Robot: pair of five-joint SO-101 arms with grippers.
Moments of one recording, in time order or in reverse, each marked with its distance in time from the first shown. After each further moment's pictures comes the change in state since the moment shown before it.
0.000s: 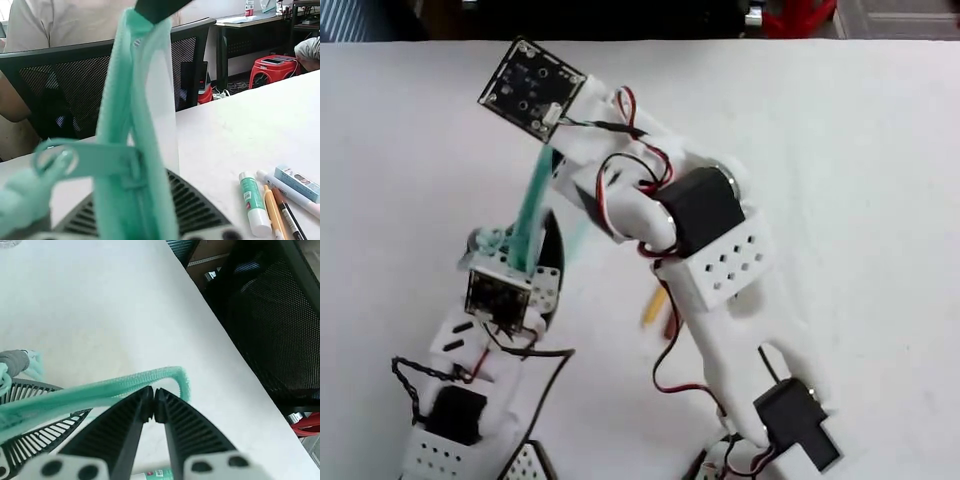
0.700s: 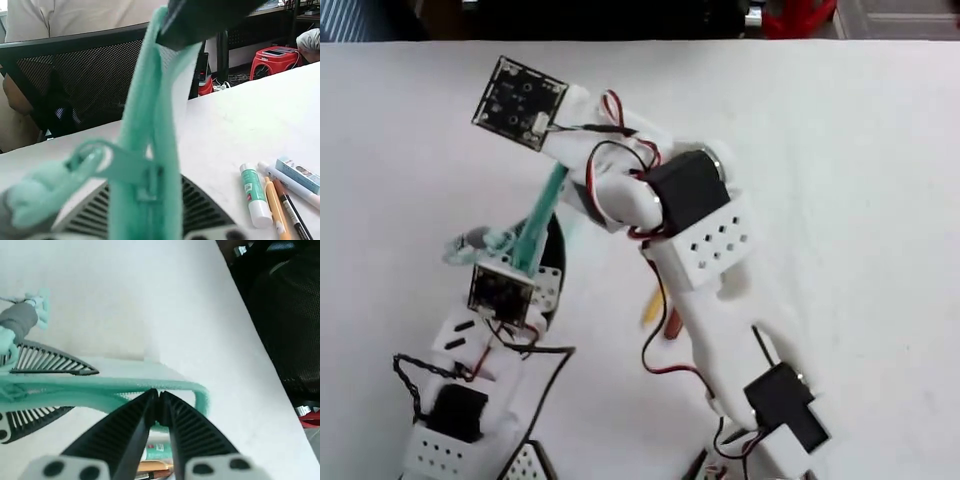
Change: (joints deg) left arm -0.3 0.7 0.1 0.1 -0.1; right arm -1.1 8.9 -1.5 10.1 7.5
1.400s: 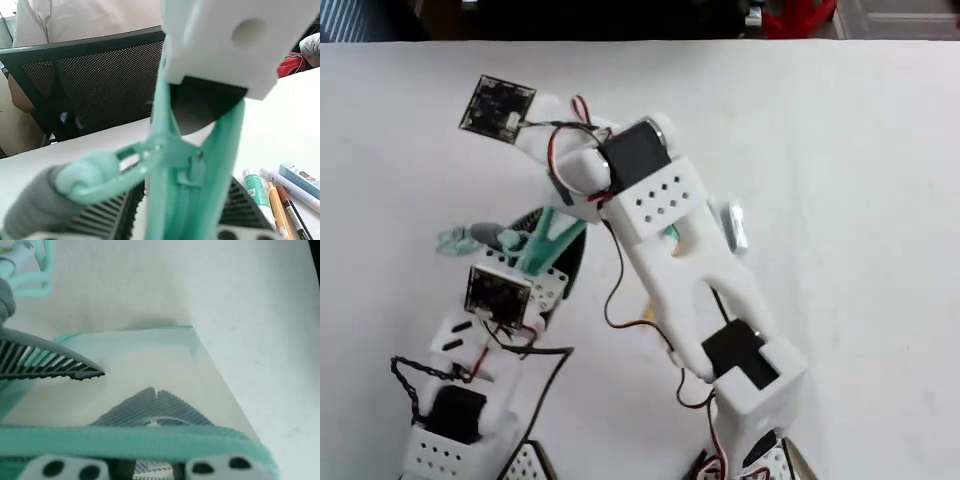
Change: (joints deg) left arm -0.1 -0.2 0.0 -0.1 0.3; right arm -1.1 14.3 -16.4 6.8 -1.1
